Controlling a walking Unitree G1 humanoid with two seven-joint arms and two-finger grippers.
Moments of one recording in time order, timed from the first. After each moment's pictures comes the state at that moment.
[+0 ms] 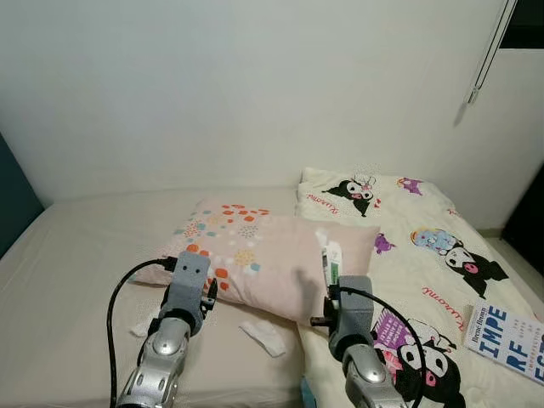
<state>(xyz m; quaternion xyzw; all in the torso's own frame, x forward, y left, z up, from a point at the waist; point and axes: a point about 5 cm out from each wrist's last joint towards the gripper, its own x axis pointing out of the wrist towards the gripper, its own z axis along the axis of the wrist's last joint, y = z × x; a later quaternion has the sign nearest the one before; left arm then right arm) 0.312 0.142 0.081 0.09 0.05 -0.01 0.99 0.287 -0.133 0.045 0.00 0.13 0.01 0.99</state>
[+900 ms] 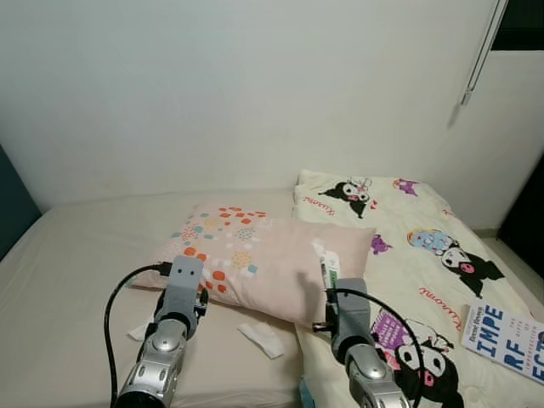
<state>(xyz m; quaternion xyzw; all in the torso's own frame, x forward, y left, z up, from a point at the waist) 0.316 0.153 0.057 0.09 0.12 0.03 0.99 0.295 -0.140 0.037 -0.05 0.15 0.02 0.99</state>
